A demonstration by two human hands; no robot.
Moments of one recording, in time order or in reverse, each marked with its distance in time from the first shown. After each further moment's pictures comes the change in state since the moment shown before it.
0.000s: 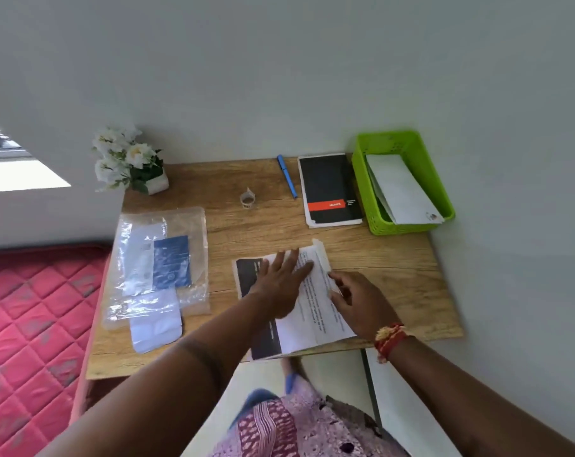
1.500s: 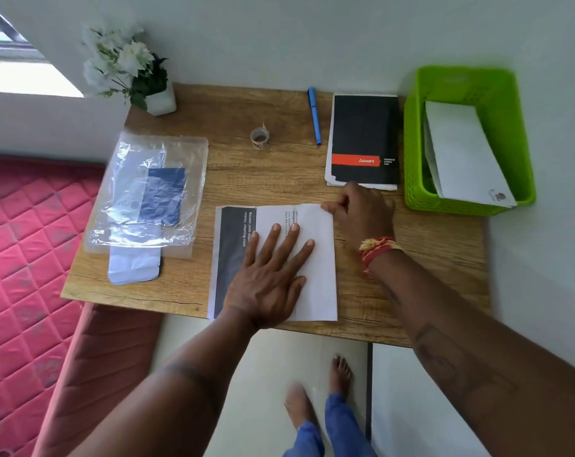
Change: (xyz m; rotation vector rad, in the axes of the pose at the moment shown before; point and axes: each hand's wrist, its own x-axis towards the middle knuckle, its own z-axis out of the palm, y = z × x) left_hand -0.033 0.025 0.078 0.037 0.377 -0.131; right_hand 0.142 0.023 0.019 -0.207 0.184 -0.120
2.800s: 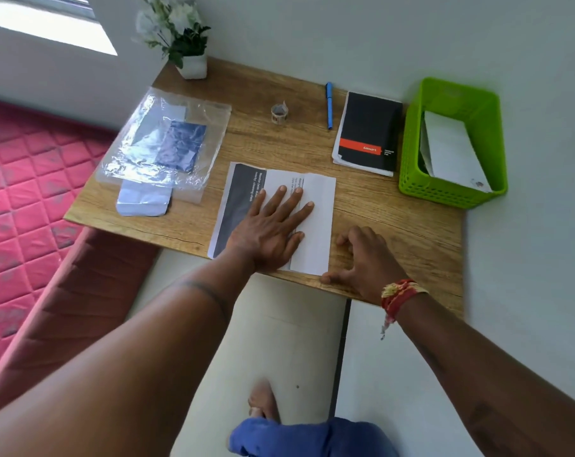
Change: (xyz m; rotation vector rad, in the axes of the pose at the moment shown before) left_hand -0.002 0.005 0.001 0.020 0.026 -0.040; right_hand -0.138 0.031 -0.035 -0.077 -0.385 -0.199
